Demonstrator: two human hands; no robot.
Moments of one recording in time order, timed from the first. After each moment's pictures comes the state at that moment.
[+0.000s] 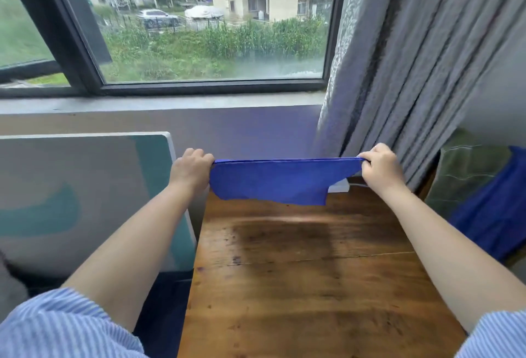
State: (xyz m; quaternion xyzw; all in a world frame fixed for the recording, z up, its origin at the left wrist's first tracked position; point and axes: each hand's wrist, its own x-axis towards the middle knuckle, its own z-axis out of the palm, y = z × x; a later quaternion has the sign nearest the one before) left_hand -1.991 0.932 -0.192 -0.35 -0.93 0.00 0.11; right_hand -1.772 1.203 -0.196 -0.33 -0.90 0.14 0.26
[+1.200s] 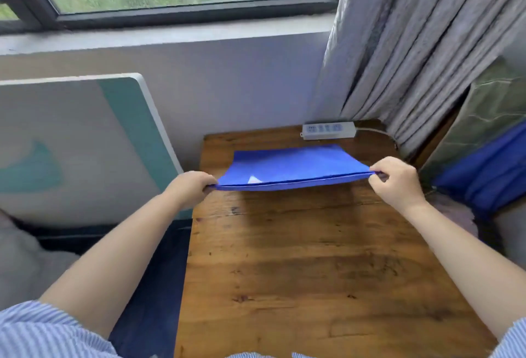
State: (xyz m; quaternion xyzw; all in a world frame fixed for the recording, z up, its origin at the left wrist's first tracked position) left_hand -1.973 0.907 -0.305 -0.43 -0.90 0.00 -0.13; right_hand -1.716 1.191 -0.304 -0.28 -0.90 0.18 0.27
